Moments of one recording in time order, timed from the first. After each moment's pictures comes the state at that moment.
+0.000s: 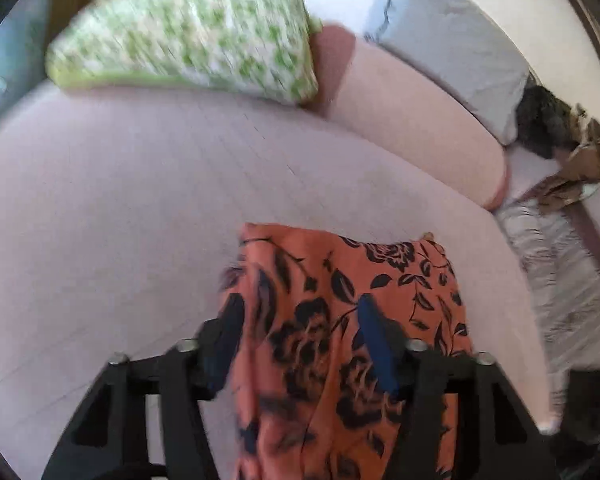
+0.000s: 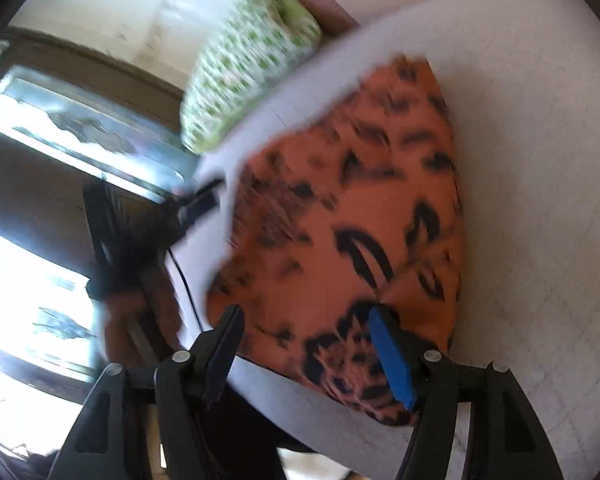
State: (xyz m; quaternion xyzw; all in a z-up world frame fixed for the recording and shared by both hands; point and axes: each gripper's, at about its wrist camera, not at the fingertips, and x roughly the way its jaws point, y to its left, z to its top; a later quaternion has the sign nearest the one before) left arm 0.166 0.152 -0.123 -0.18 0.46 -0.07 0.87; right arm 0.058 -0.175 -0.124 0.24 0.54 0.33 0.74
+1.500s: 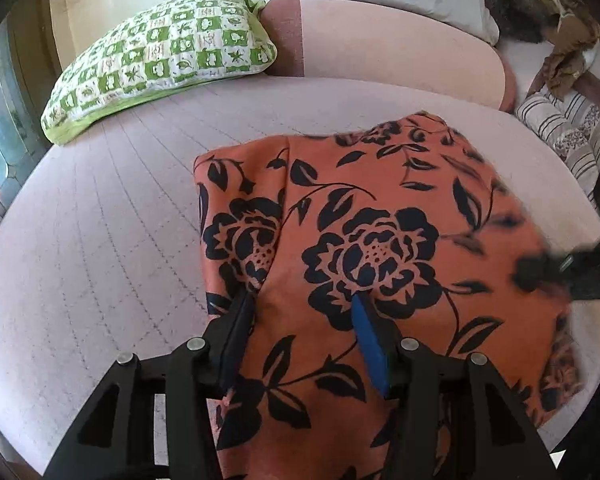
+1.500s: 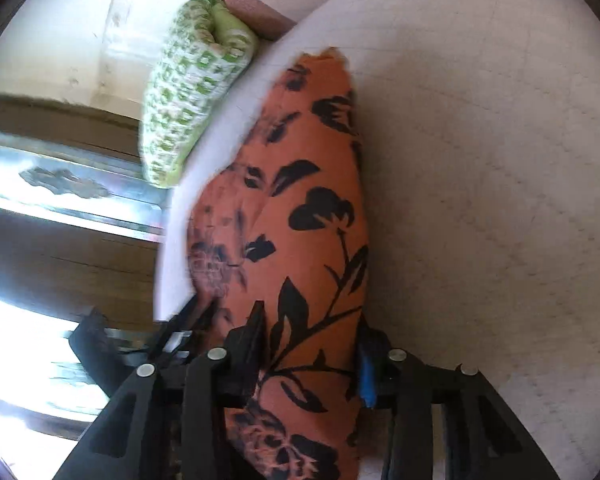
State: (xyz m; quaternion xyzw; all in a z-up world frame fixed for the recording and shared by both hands) left arm 0.100 0.077 -0.142 0.01 0.46 -0.03 0.89; right arm 0.123 -0.212 -0.160 0.29 0.57 0.27 0.72
